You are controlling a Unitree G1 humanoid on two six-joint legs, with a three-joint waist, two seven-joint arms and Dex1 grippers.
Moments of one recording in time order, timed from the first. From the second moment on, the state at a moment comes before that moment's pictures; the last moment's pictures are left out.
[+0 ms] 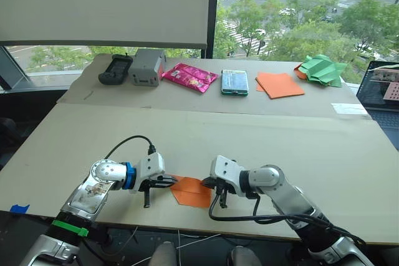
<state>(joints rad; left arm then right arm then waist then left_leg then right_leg) -0.27 0.71 -0.23 0.04 -0.15 0.18 -1.17 -0.34 -0.45 0.47 -0.20 -0.03 0.49 0.89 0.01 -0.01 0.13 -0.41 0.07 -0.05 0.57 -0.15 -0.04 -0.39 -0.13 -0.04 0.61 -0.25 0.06</state>
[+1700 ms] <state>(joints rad) -0.25 0.72 -0.24 0.00 -0.22 0.27 -1.20 -0.38 -0.40 0.53 -0.29 0.12 0.65 0.85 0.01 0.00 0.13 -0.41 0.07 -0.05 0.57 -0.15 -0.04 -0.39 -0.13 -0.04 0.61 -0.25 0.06</state>
